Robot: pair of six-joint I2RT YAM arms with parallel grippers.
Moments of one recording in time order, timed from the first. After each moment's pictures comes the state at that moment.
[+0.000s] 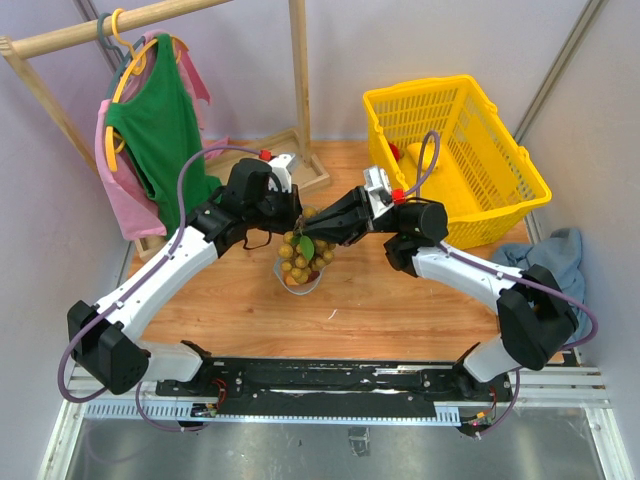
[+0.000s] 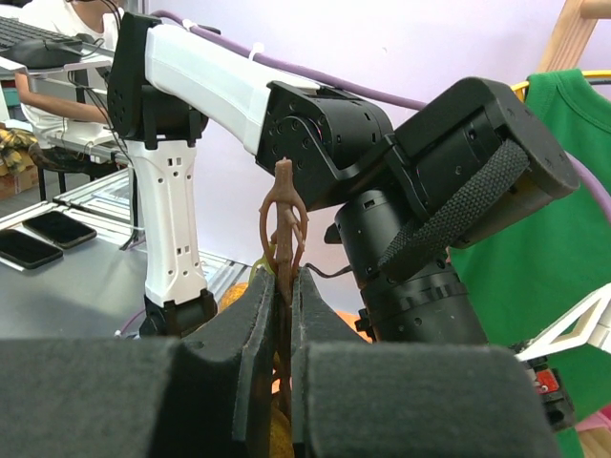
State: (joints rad) left arm -0.57 1.30 1.22 -0.49 0.24 -0.39; right arm 0.72 1.50 0.97 1.37 -1.00 0.52
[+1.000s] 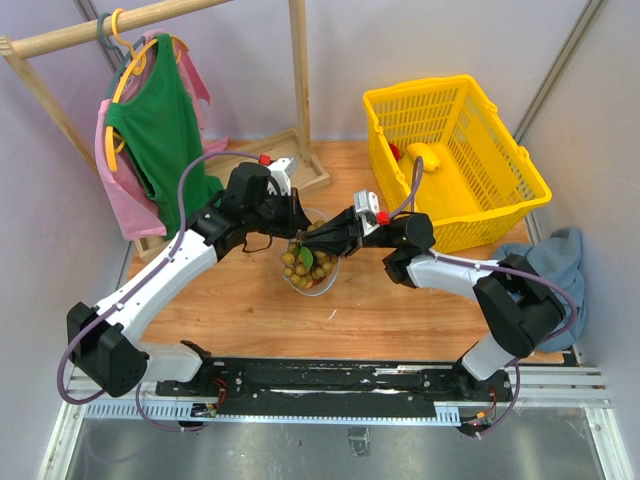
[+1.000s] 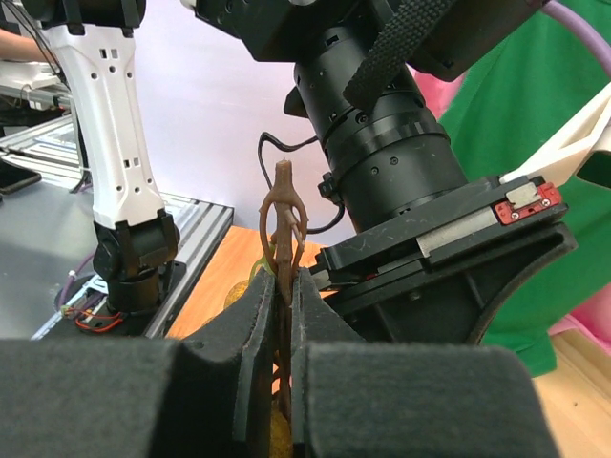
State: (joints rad) left arm -0.57 1.29 1.18 -0.46 0.28 -0.44; right arm 0.69 1.58 0.80 1.39 -0.98 0.34
